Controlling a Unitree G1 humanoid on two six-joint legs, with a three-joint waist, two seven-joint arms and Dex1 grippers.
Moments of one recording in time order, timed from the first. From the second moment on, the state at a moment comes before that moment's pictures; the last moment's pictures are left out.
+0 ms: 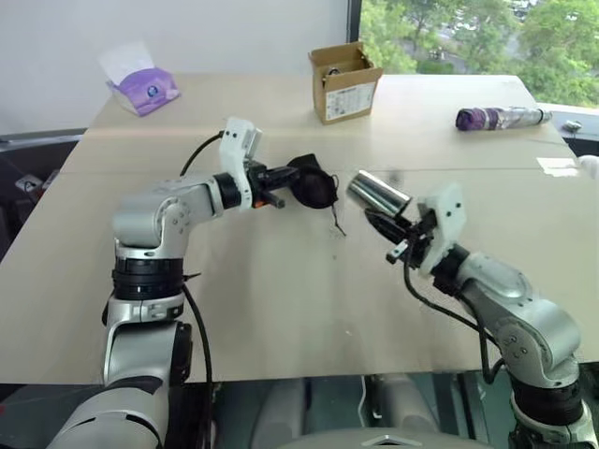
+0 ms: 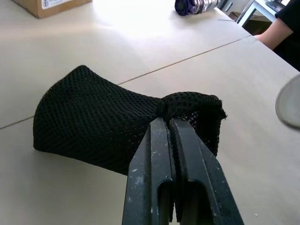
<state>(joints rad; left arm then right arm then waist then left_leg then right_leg) -0.75 0.51 0.11 0.05 -0.52 1.02 -0.68 -0.25 -0.31 0.11 -0.64 0.52 0.77 0.34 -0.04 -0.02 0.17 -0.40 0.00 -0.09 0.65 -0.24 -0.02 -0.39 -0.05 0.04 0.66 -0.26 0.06</state>
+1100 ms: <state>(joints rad) -0.61 0.56 -0.25 0.02 -0.08 0.45 -0.72 -0.13 -0.36 0.16 -0.58 0.40 0.65 0.40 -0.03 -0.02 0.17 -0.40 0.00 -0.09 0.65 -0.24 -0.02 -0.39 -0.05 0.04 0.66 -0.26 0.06</state>
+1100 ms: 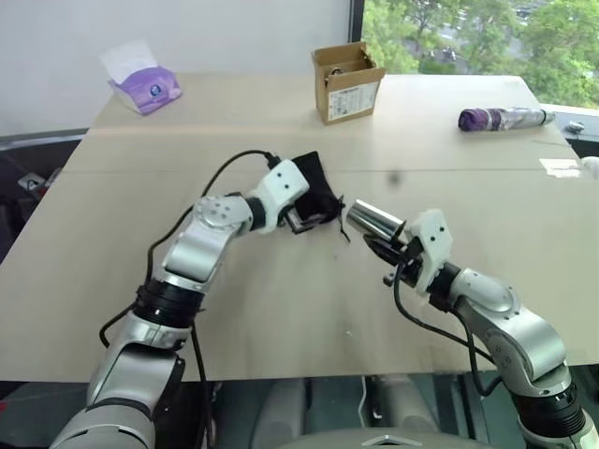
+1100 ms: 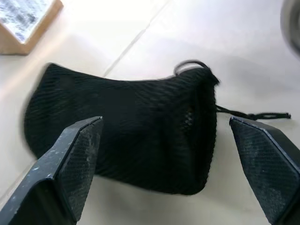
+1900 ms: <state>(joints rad) -0.78 0.47 -0.14 0.11 -0.22 0.84 -0.75 -0.30 -0.20 0.30 -0.32 0.29 0.52 0.44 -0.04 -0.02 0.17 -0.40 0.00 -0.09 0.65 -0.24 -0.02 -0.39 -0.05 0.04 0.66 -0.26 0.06</state>
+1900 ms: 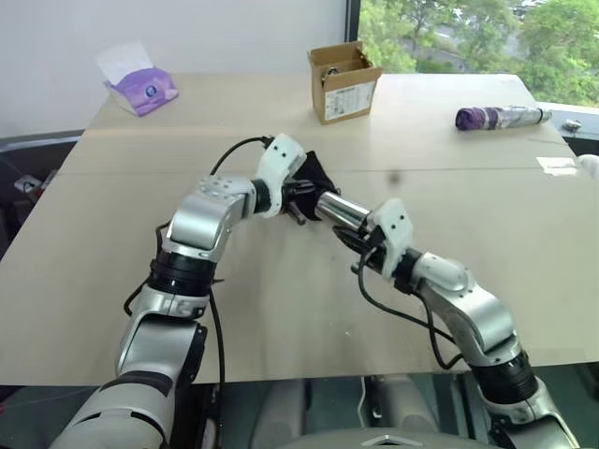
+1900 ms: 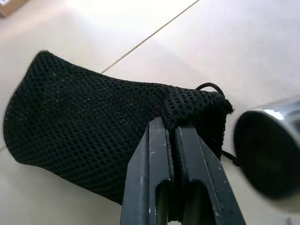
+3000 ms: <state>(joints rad) -0.76 0.35 0.16 -0.10 -0.53 1.33 -0.56 -0.47 0.05 0.19 0.14 0.19 0.23 0.41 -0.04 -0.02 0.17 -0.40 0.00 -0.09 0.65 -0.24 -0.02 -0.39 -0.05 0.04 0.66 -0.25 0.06</state>
